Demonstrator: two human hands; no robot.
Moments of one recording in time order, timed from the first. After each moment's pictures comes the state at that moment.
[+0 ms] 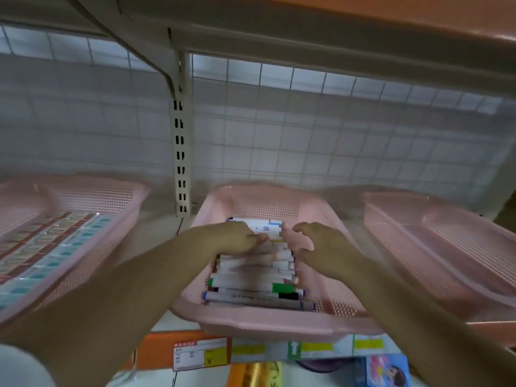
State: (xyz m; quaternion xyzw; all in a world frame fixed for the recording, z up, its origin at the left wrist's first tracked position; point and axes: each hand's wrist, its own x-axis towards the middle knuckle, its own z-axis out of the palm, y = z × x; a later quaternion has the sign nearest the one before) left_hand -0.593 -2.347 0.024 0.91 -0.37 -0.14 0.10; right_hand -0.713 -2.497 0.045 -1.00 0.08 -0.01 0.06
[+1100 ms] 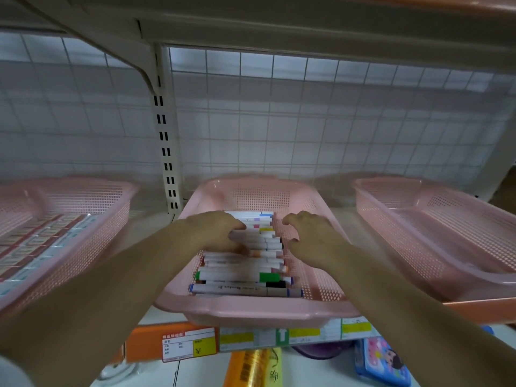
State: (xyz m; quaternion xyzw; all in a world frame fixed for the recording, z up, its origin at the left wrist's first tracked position) left_hand -0.591 -2.339 0.023 0.92 -0.38 -0.09 -0.01; right_hand -0.716 -2.500 0.043 -1.00 0.06 -0.02 0.06
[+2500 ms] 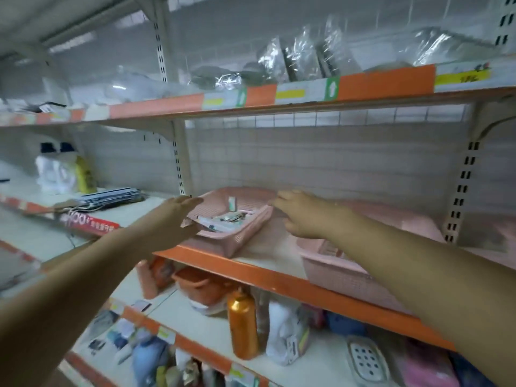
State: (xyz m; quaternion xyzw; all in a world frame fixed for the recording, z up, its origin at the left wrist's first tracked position) left_hand -0.706 -1.729 0.101 0.98 -0.05 0.15 0.07; right_hand -0.643 -1.986 0.111 -0.93 -0.33 -0.17 -0.06
